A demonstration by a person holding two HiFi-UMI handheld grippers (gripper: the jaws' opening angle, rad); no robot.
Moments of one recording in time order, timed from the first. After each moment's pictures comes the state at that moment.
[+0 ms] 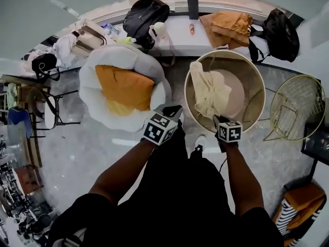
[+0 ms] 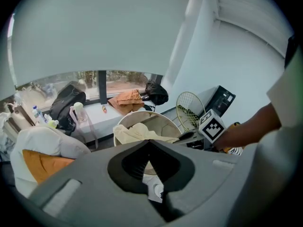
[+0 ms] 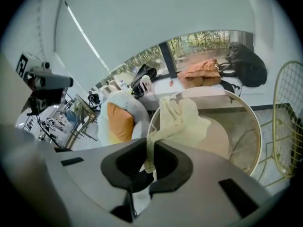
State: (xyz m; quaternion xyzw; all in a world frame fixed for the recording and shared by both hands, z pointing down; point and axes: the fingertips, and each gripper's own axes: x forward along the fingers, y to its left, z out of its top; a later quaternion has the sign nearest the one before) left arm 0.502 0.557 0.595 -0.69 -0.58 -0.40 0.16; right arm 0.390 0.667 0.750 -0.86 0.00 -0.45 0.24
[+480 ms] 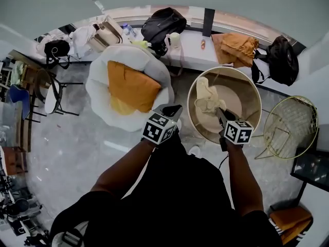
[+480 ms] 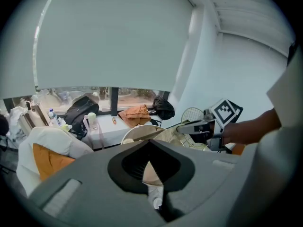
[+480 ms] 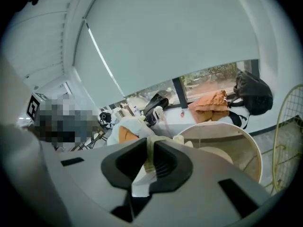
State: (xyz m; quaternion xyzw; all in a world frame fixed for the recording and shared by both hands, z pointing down) left arm 0.495 0.526 0.531 -0.76 -0.54 -0.34 0.10; right arm 0.435 0.681 0.600 -0.92 0.03 -0.32 0.23
